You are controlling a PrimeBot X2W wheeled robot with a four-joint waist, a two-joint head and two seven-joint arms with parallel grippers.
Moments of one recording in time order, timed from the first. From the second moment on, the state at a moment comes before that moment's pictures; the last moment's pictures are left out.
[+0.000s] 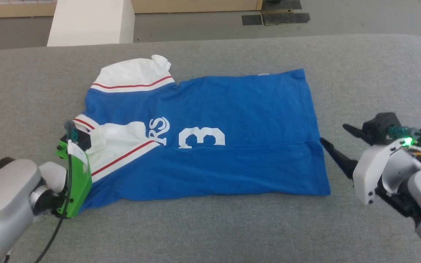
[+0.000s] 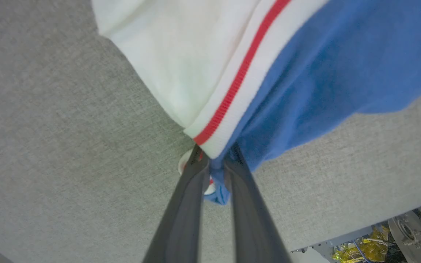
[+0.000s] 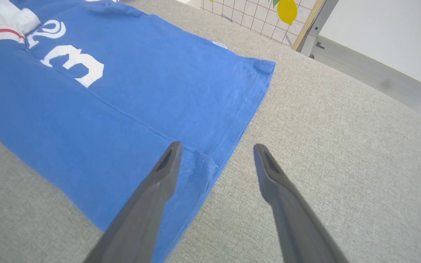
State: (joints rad) left arm -0.82 0.77 -1.17 0.50 -1.05 -0.13 0.76; right arm -0.48 -0.58 0.56 0.28 0.54 0.13 0.19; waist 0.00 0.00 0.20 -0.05
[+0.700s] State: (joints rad) left arm -0.87 0.79 -1.24 0.43 -1.10 -0.13 0.66; right arm -0.74 -0.70 0.88 0.36 0.84 0.13 0.82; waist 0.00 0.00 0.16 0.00
